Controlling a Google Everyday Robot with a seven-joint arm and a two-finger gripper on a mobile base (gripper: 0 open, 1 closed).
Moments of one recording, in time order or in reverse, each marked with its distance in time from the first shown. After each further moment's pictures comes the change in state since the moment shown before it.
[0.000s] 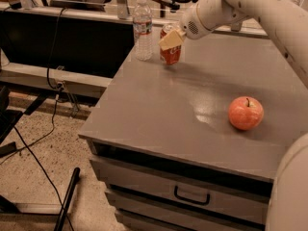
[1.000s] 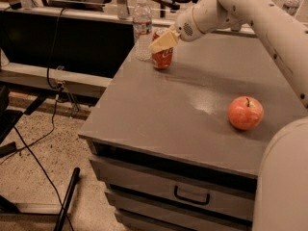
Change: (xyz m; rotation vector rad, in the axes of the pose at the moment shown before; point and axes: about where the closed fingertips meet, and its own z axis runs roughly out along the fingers) arm -0.006 0.006 0.026 -0.089 -0.059 0.077
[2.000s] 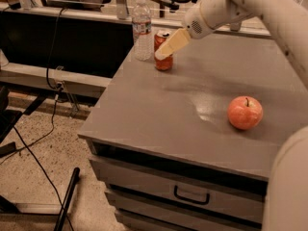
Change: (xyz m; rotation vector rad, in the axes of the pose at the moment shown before) arm 0.008 -0.001 -0.030 0.026 0.060 -0.096
